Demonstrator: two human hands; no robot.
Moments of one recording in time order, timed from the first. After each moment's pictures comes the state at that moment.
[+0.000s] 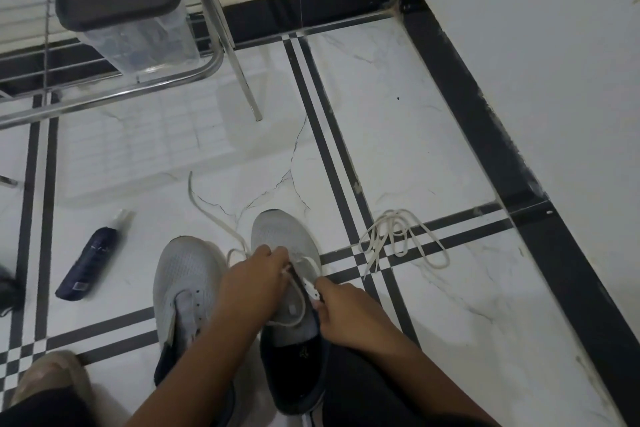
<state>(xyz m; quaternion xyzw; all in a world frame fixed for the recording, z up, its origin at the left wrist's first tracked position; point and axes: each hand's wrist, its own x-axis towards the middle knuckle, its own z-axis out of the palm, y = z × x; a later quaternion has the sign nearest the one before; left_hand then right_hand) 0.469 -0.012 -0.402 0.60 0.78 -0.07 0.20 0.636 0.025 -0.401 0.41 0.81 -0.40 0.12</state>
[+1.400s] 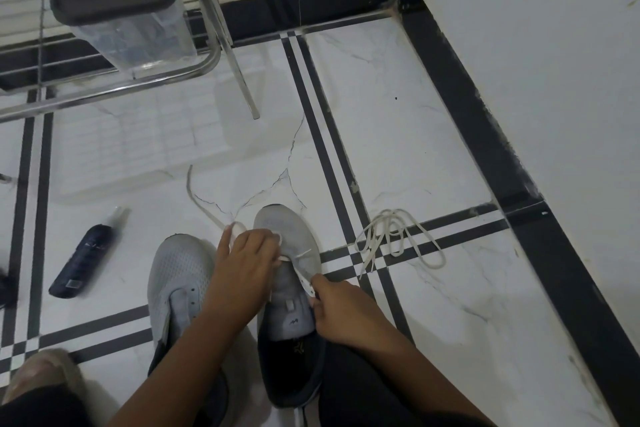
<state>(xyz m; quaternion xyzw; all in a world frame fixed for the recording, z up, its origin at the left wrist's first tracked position) 0.455 -0.015 -0.424 0.68 0.74 0.05 0.01 0.637 0.028 -0.402 0.40 0.82 -0.40 0.12</state>
